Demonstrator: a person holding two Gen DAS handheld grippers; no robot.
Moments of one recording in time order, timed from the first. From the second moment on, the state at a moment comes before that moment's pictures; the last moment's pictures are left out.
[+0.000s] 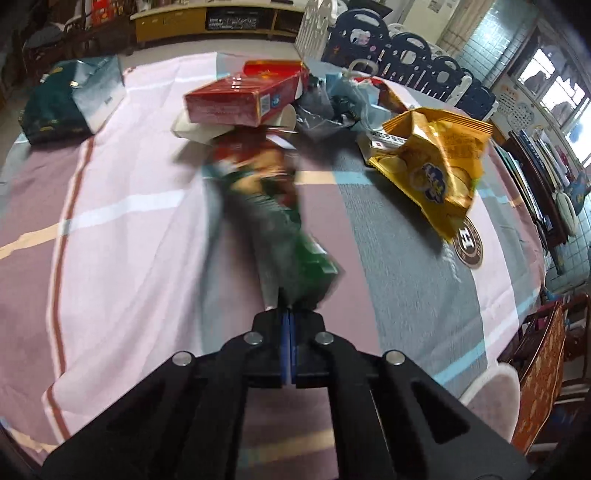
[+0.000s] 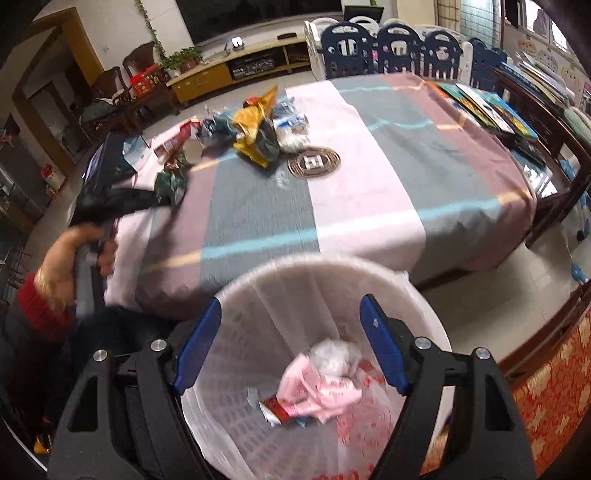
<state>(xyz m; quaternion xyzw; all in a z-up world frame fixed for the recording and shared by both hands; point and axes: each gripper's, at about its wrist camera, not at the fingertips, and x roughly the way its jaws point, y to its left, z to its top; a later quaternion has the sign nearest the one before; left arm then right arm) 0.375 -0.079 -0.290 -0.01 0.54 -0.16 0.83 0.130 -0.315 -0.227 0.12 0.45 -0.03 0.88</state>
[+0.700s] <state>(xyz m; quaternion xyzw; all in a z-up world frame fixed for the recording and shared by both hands) 0.287 0.051 -0.263 -0.04 0.49 -0.11 0.86 0.388 -0.293 -0.301 0.09 0.47 -0.01 0.88</state>
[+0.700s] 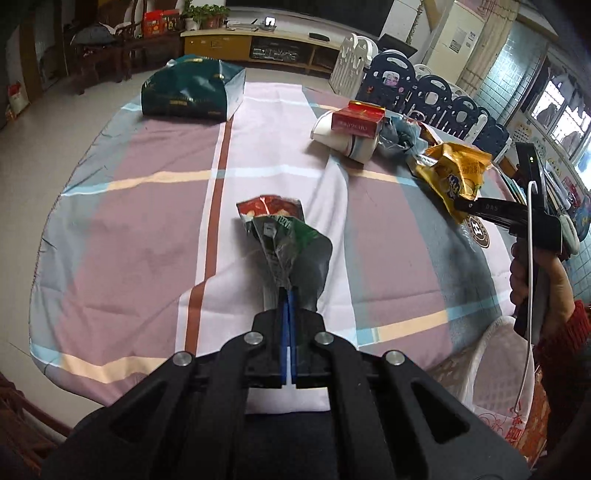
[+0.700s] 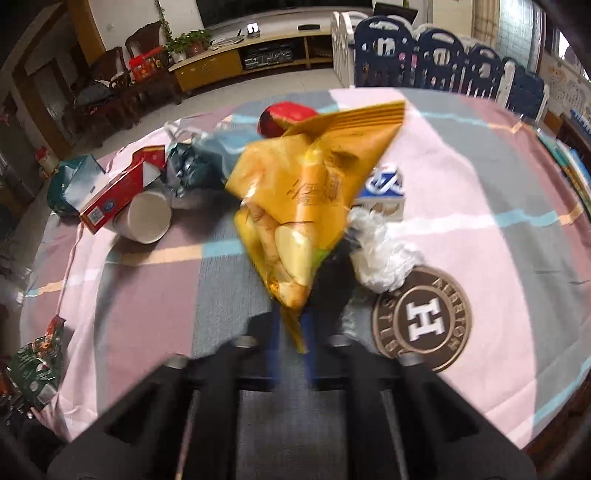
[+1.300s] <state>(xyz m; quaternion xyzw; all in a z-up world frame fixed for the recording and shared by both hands) 0.274 0.051 -0.258 -0.05 0.49 -0.11 0.87 0.240 -0.265 -0.289 0.05 0.52 0.04 0.85</state>
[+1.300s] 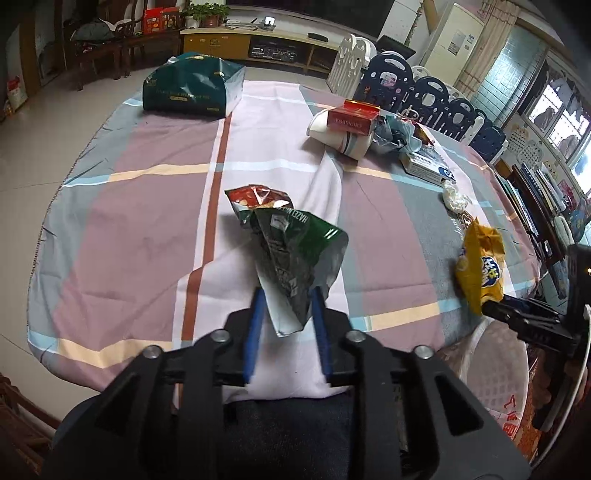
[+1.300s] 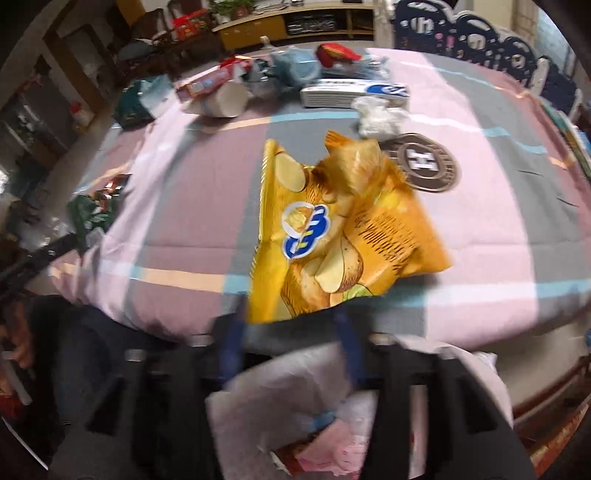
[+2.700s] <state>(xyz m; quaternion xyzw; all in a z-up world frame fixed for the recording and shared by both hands) 0.309 -0.008 -0.270 -0.01 0.51 -0.14 0.85 0.197 -0.200 -0.229 -0.11 0.44 0.00 0.89</state>
